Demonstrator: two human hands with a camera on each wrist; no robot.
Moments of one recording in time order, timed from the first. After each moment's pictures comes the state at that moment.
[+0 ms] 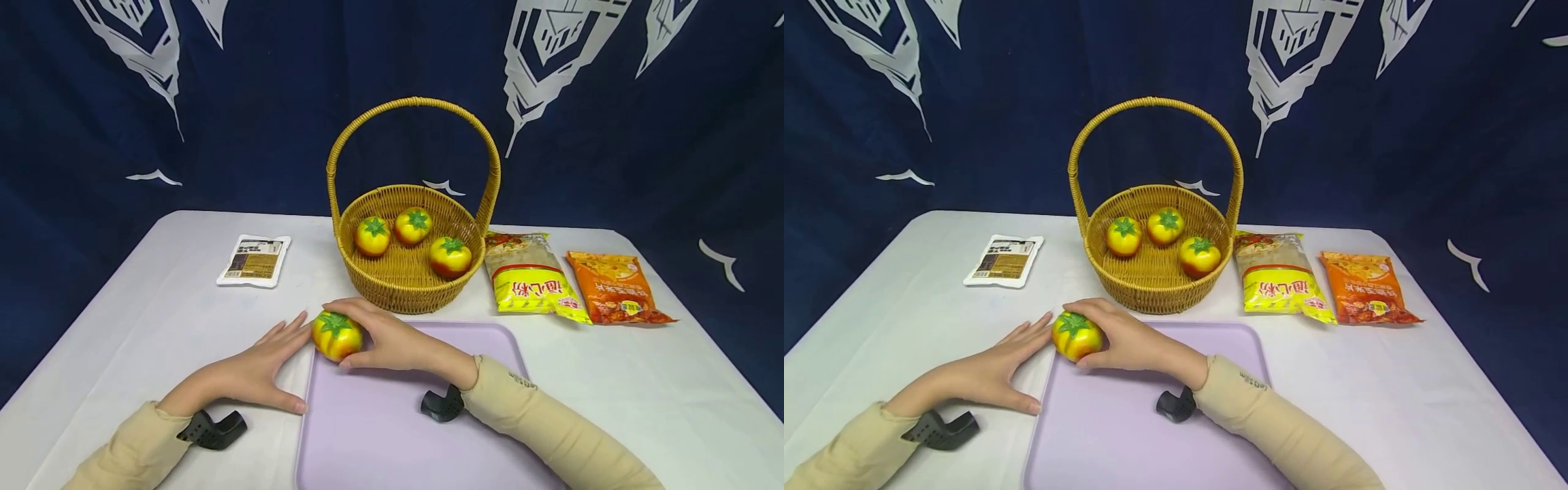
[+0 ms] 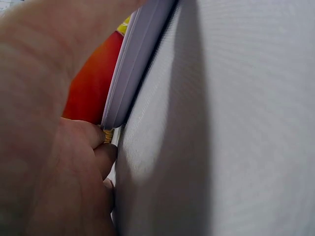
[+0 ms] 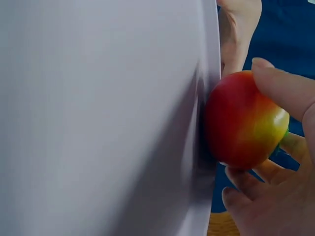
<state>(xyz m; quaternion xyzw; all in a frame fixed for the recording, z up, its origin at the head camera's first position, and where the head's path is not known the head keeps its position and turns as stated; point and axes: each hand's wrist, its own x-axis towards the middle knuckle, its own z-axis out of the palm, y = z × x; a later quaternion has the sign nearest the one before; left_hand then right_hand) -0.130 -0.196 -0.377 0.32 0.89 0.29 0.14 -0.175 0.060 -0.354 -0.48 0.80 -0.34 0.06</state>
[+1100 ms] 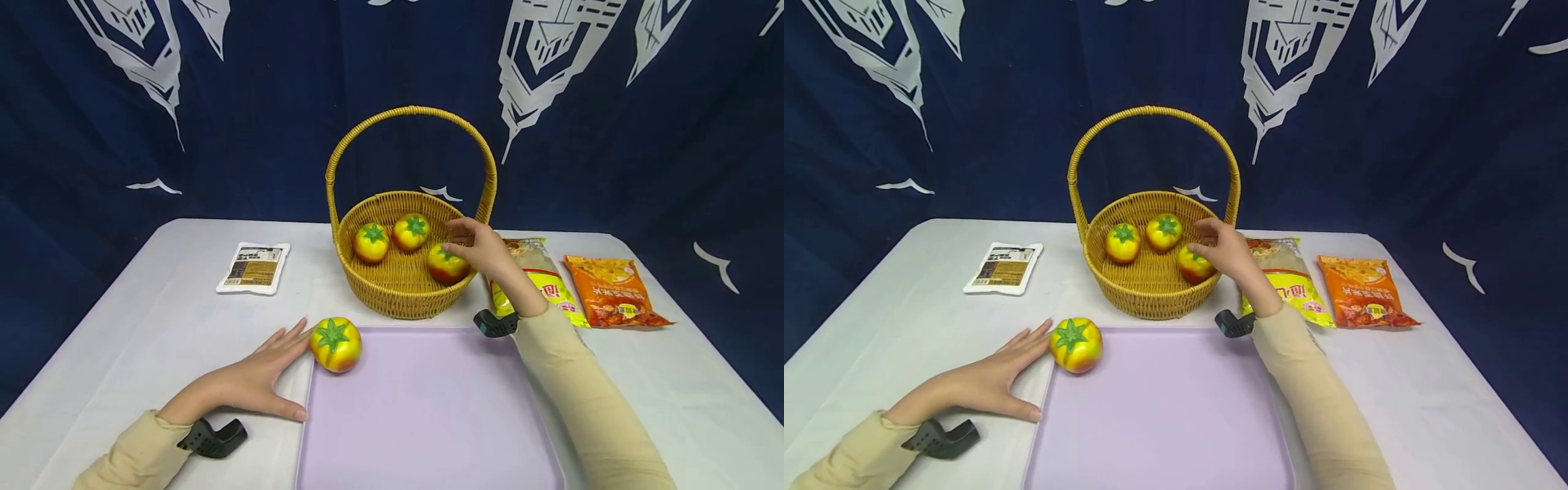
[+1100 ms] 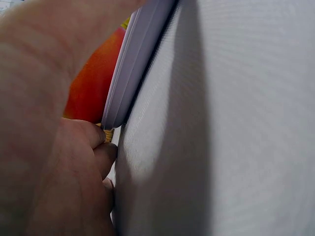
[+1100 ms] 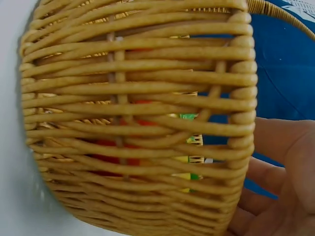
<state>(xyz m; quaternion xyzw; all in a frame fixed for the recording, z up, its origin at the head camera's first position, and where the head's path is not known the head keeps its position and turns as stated) -0.129 -0.197 -0.381 0.32 0.89 0.29 0.12 -0.274 0.177 -0.297 -0.16 0.89 -0.42 0.00</state>
